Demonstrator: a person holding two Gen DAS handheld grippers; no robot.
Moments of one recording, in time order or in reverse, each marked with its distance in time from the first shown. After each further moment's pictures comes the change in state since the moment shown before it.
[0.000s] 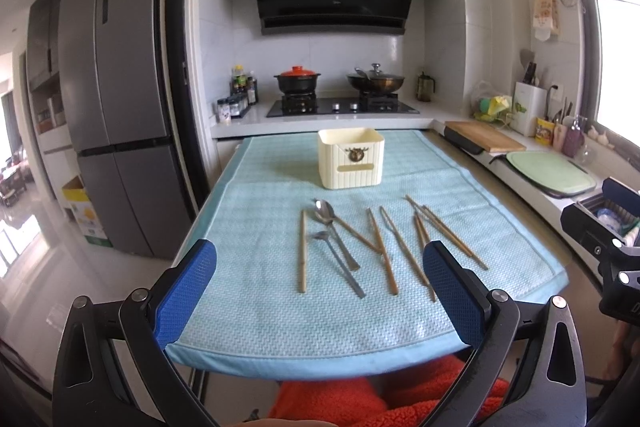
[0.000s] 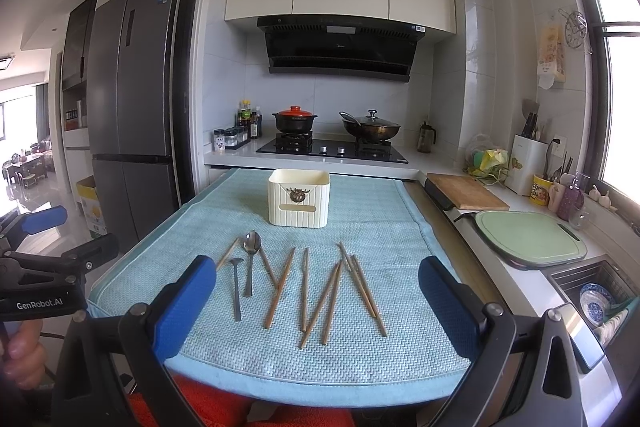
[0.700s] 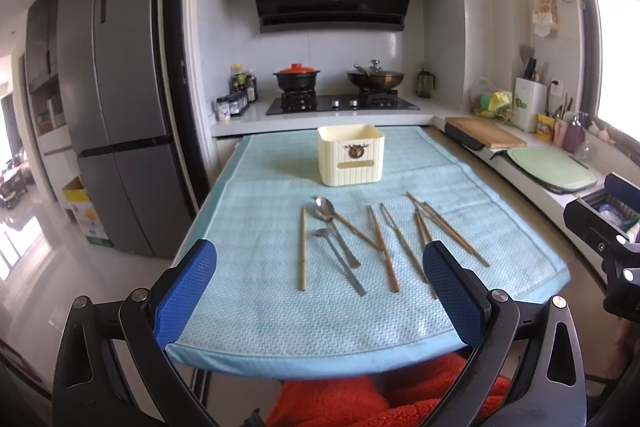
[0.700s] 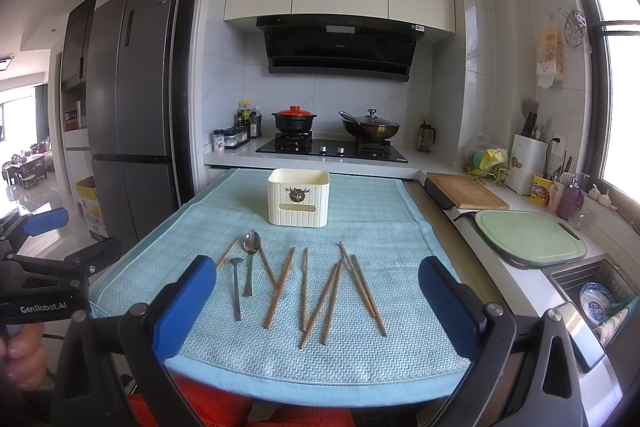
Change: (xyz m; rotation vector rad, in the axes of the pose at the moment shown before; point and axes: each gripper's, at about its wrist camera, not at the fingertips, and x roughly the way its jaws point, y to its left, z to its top) left arm 0.001 -0.001 0.001 0.007 0.012 0.004; right arm 0.001 0.001 0.001 0.000 -0.001 -0.001
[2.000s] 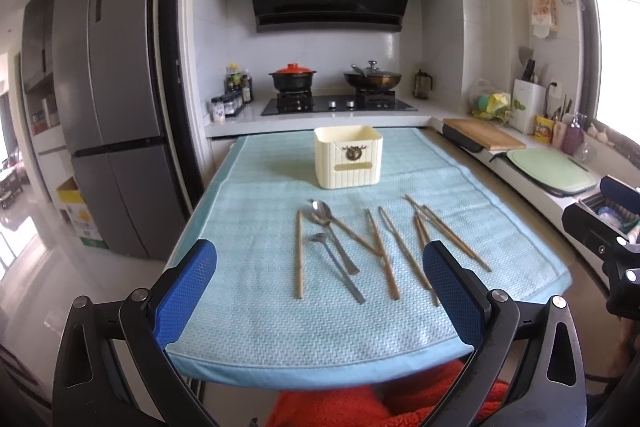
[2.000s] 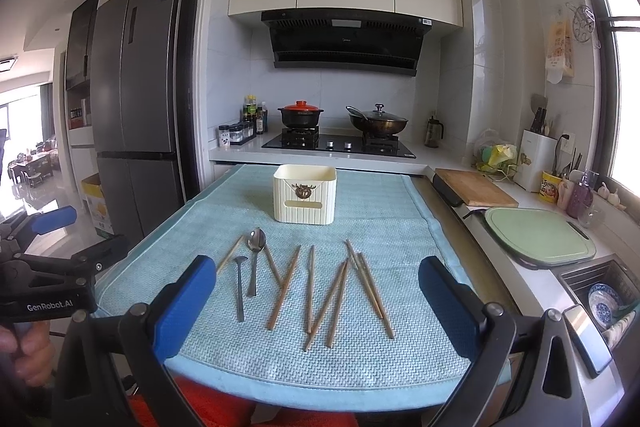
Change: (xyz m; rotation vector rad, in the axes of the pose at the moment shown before) left arm 0.018 0.005 0.010 -0.002 0.003 -0.023; right arm 0.016 -0.003 -0.001 0.003 0.023 0.030
